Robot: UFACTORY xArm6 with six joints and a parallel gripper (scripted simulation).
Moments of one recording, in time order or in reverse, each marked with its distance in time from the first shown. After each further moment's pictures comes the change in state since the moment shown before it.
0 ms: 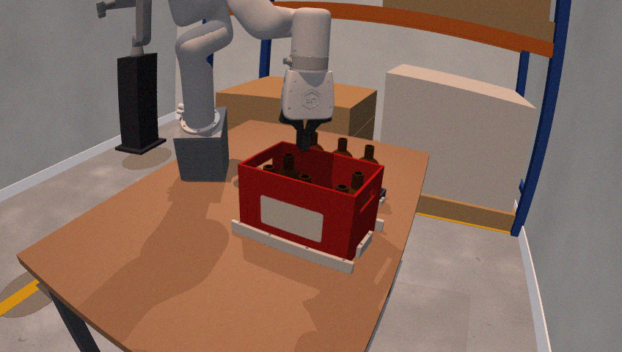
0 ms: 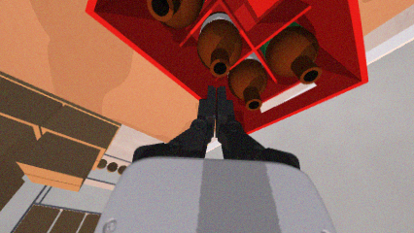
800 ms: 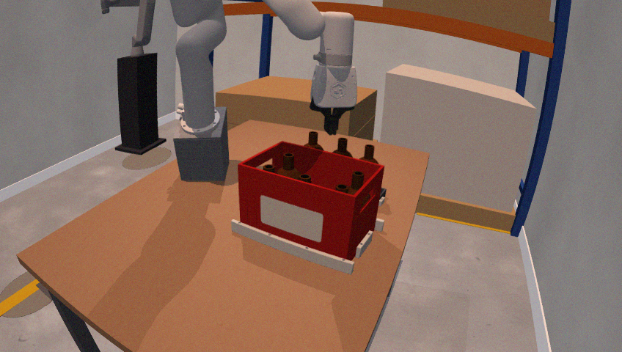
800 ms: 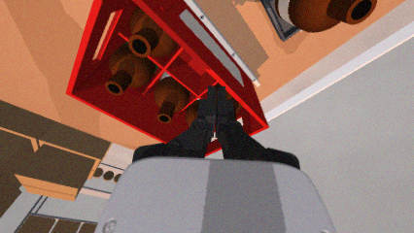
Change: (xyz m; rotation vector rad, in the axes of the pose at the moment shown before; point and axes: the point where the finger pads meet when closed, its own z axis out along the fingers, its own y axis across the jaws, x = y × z) arm 0.097 0.093 0.000 -0.016 0.034 0.007
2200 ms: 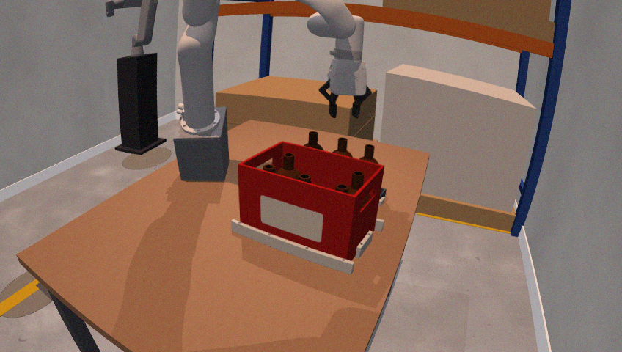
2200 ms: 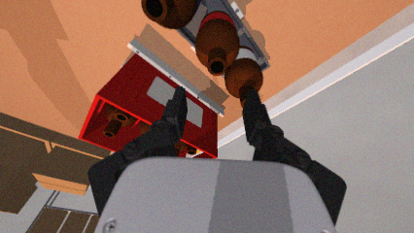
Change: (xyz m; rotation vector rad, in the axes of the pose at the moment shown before) arm 0.132 0.087 0.007 0.017 -0.037 0.021
